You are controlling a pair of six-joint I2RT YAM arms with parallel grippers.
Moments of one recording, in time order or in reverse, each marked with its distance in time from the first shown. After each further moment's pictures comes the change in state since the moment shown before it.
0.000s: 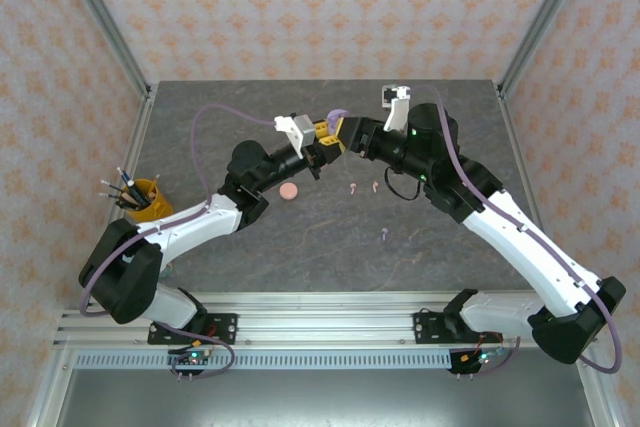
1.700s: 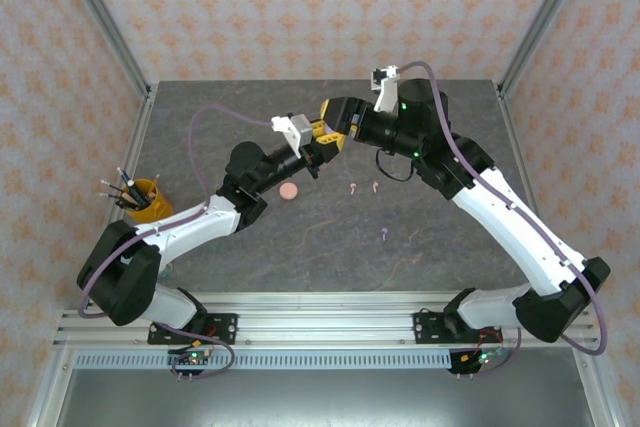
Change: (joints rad) left arm 0.002 -0.011 -0.015 0.000 -0.037 0.000; right arm -0.018 0.143 0.186 -0.069 -0.115 0.085
